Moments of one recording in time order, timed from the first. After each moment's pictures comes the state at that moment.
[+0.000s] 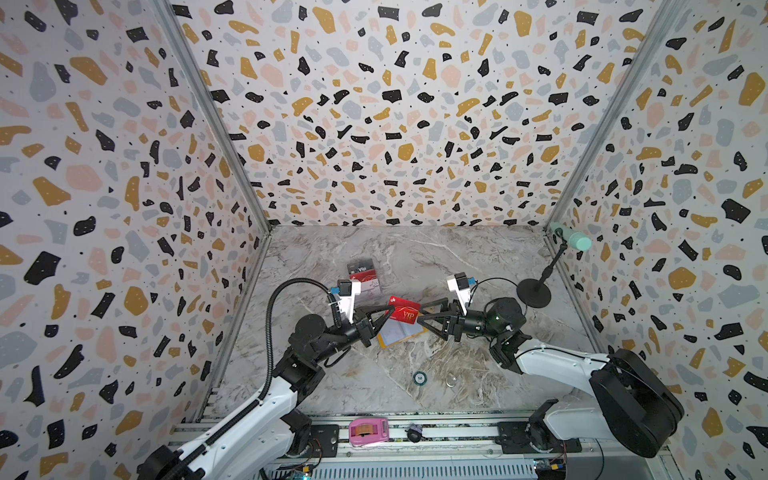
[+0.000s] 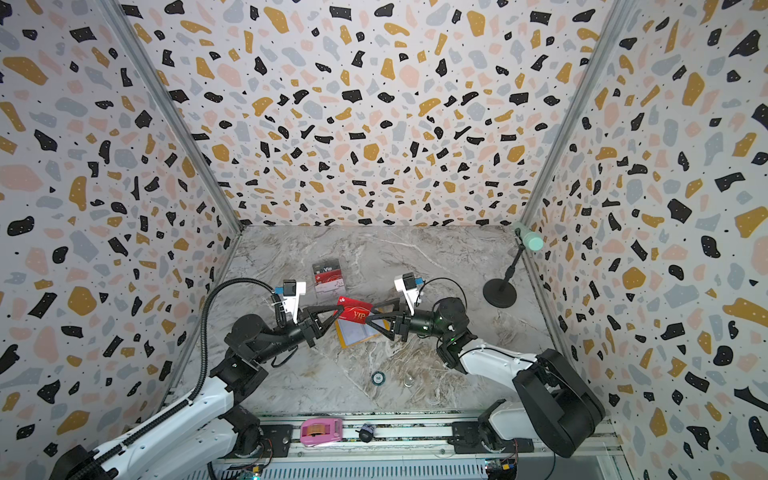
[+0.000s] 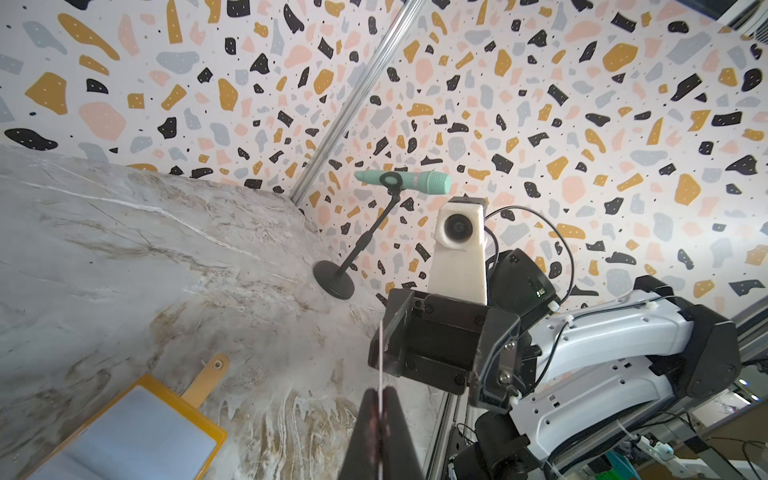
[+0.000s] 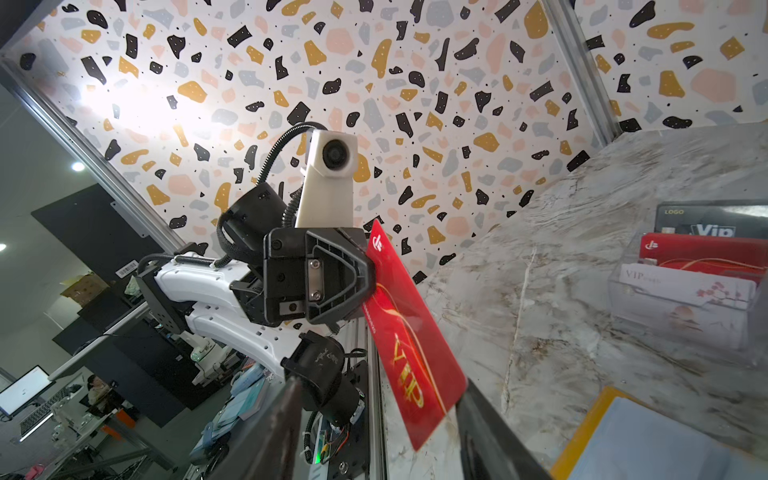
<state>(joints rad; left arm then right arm) -0.54 0.82 0.35 0.57 0.51 -0.72 0.64 1.35 0.49 1.09 -0.82 0.77</state>
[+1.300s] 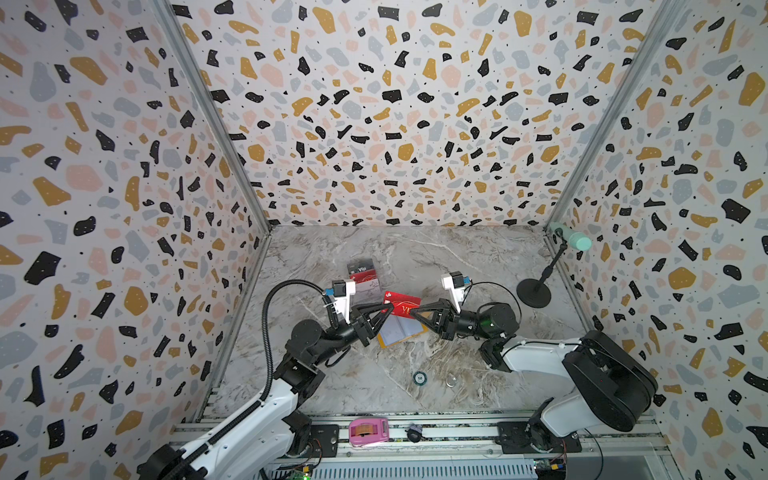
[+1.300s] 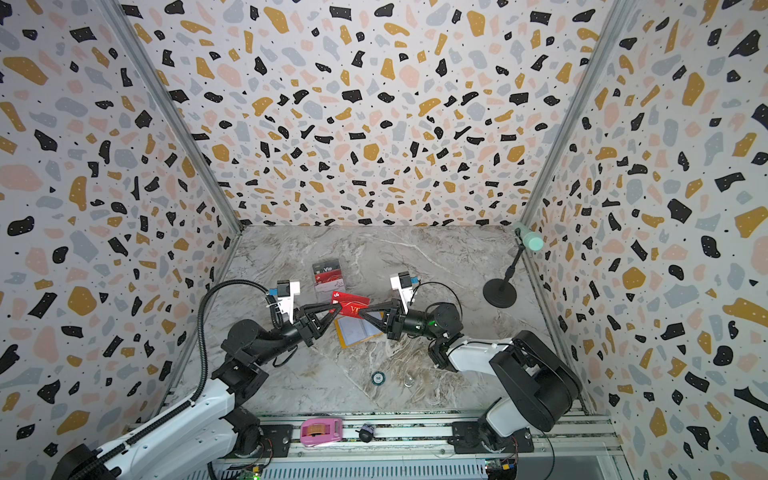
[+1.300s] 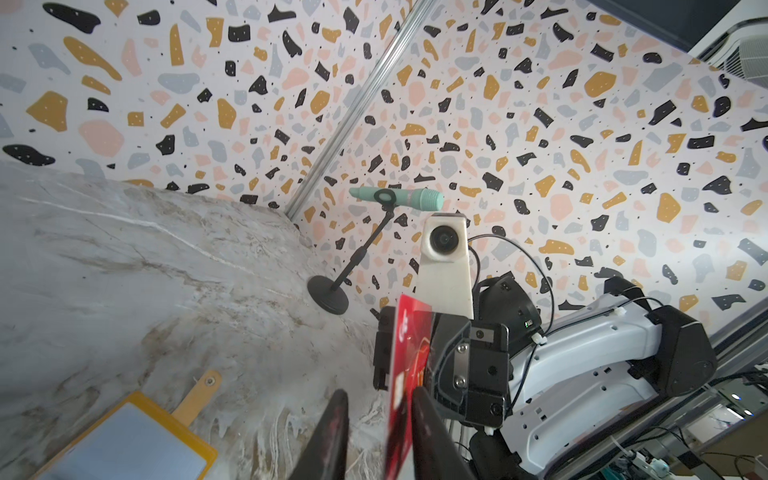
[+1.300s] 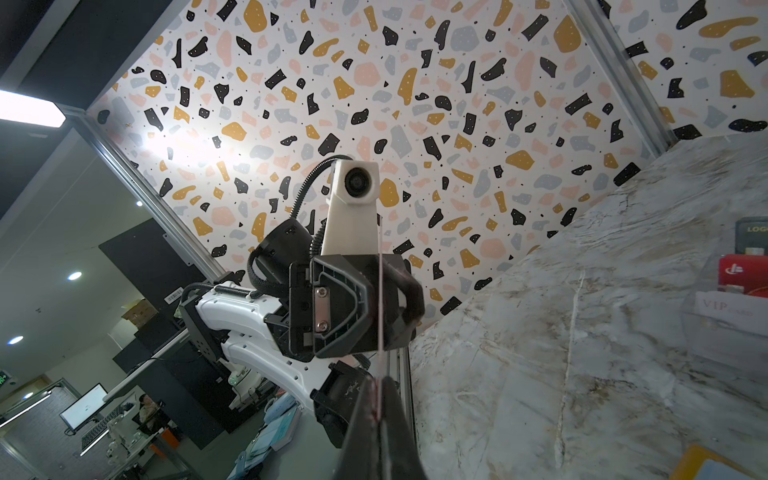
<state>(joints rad) -0.53 0.82 0.35 0.57 0.49 -0.70 0.67 1.48 0.50 1.34 -0.79 0.91</state>
